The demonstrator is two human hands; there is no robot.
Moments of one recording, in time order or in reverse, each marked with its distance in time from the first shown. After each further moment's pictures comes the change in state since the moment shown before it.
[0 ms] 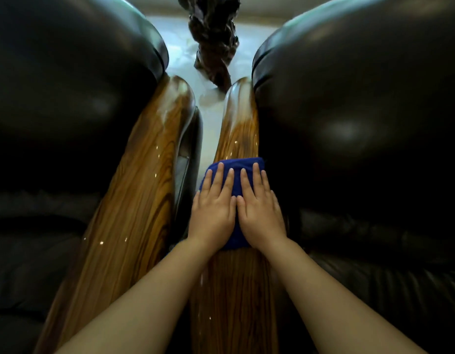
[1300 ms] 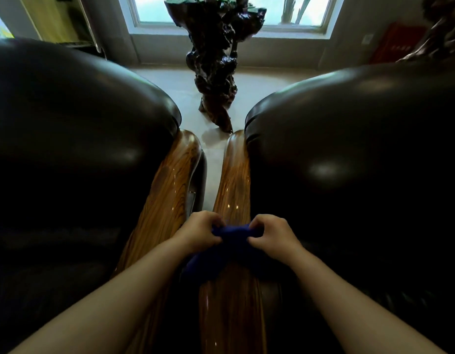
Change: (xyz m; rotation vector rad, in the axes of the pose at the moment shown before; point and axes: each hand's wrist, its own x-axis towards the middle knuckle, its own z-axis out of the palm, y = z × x) left_hand -0.009 0.038 -0.123 -0.092 -0.393 -0.048; right_hand -0.027 -0.024 -0.108 0.175 -0.135 0.013
